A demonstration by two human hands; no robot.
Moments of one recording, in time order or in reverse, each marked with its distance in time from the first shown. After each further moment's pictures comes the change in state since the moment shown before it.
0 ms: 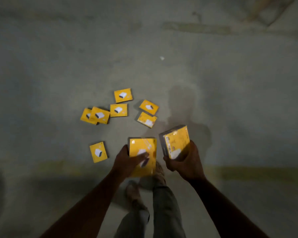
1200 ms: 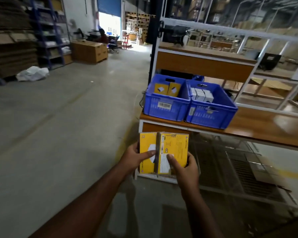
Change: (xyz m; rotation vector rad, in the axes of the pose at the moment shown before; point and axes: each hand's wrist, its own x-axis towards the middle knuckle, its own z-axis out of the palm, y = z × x) left_hand -0.745 0.217 0.724 0.356 -1.458 0.765; right_hand -0.624 0.314 -0.647 0.849 1.629 0.172
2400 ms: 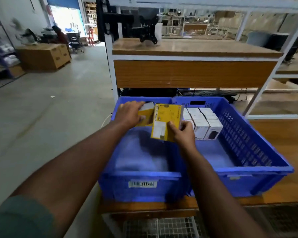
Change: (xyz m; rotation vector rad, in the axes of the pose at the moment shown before) left_hand 0.742 0.132 0.094 1.451 0.004 0.620; right_hand 0.700 -0.011 0.082 -0.020 0.219 0.021
